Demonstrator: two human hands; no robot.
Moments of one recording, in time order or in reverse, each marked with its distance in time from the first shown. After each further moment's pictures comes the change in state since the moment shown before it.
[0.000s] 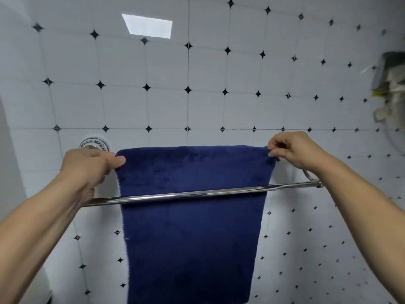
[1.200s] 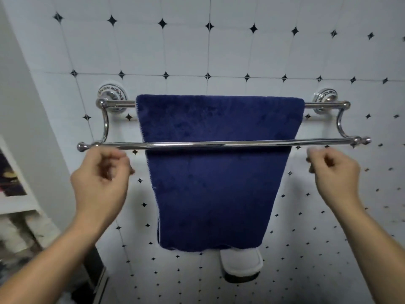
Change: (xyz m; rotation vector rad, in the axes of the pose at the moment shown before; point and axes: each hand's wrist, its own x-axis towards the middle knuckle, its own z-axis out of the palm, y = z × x) left_hand -0.099 -0.093 -0.027 0.086 0.169 0.432; right_hand -0.130 0.003 0.101 0.459 0.500 0.398
